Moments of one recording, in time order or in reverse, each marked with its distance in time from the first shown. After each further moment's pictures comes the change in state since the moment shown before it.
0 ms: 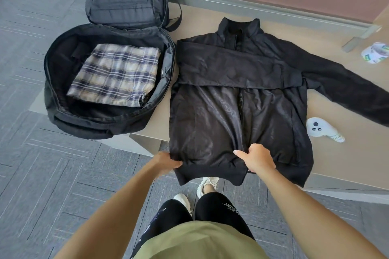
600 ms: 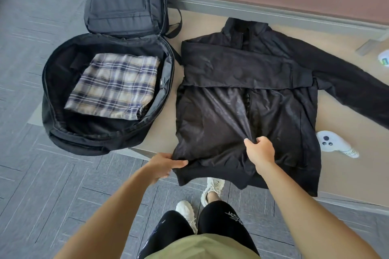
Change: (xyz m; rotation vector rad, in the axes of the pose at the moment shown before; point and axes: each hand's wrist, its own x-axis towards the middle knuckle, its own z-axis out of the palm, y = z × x) left_hand 0.015 0.024 -0.025 -0.492 -0.158 -0.008; right_hand 0.053 -0.036 -0.015 0.490 0.148 0.126
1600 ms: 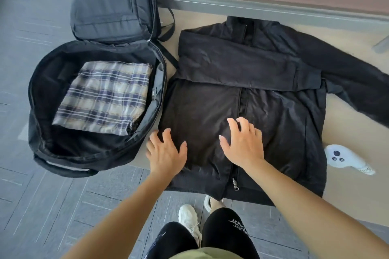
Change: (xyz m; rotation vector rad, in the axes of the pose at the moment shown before) left_hand 0.021 0.073 0.039 0.775 0.755 0.275; right_hand 0.027 -0.052 0.018 -0.753 0.035 -0.734
